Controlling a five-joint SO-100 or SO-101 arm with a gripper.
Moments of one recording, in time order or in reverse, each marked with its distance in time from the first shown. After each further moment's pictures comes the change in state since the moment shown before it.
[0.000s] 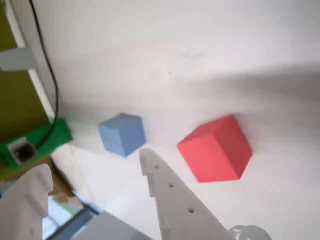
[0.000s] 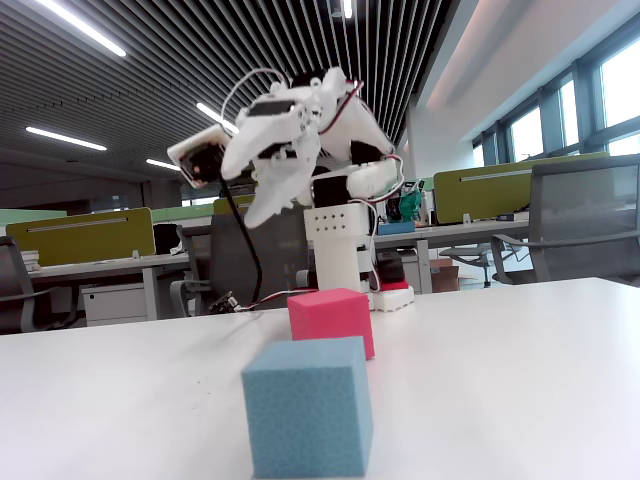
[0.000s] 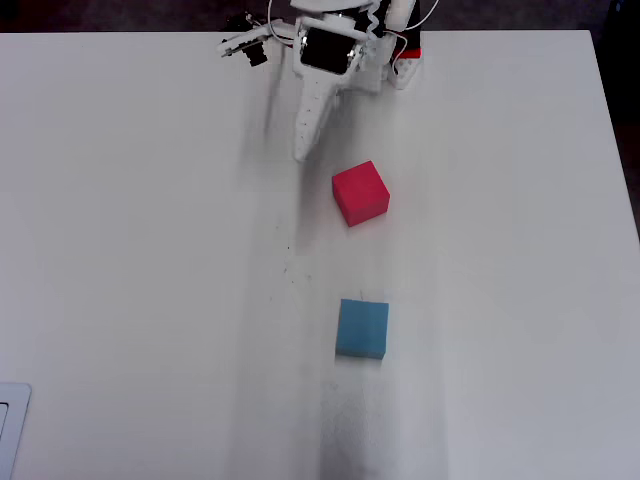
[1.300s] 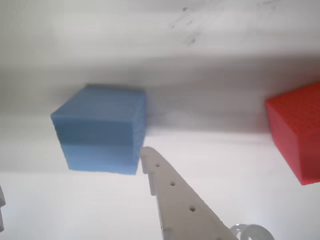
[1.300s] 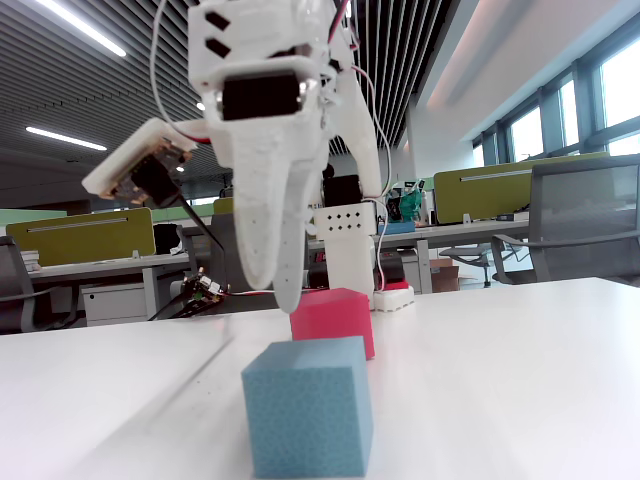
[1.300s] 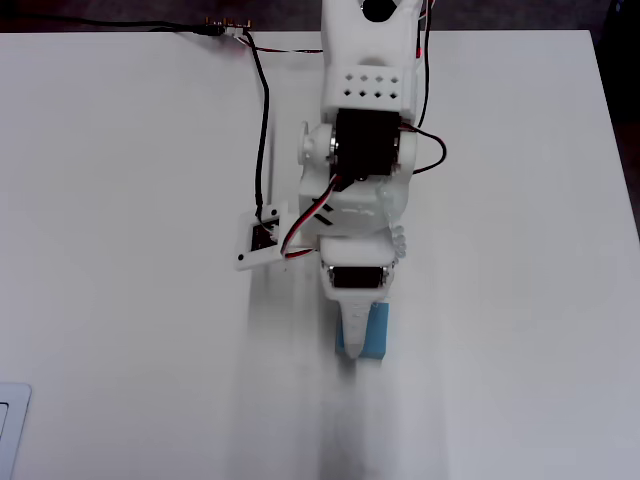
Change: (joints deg) arm -14.8 -90.2 -73.2 14.2 1.3
